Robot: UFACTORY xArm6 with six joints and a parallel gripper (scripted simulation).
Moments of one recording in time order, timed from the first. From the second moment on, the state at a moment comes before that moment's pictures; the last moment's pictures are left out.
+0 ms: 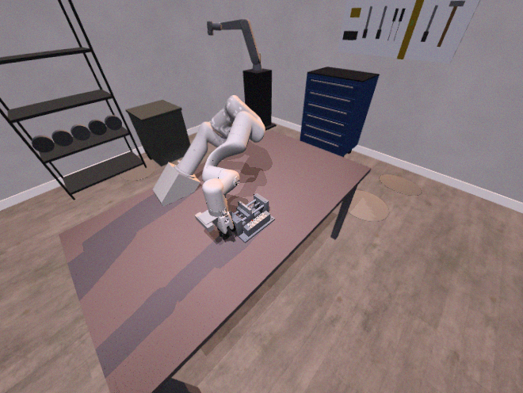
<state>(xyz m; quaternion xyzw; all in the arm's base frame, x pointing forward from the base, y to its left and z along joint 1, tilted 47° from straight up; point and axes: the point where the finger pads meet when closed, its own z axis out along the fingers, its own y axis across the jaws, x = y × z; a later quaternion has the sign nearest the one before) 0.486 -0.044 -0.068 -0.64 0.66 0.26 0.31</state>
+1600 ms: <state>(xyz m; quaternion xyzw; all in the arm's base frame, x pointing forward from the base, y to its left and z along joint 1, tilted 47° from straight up) 0.469 -0.082 -0.033 -0.64 0.66 0.26 0.31</state>
